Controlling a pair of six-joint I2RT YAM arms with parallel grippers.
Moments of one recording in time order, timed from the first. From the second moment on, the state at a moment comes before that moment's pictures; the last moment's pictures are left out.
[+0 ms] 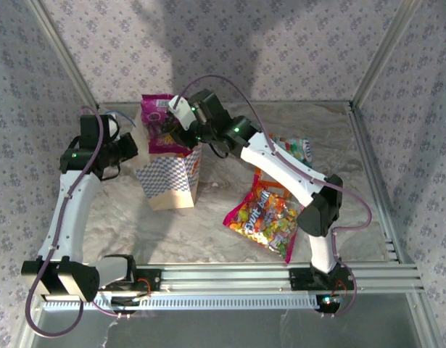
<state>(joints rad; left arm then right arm) -0.05 1.19 1.29 -0.87 0.11 -0.41 0.87 1.94 2.10 -0.67 -0.09 -0.09</state>
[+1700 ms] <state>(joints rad) -0.04 1.19 1.29 -0.87 0.11 -0.41 0.88 1.85 2.17 -0.81 -0.03 -0.04</state>
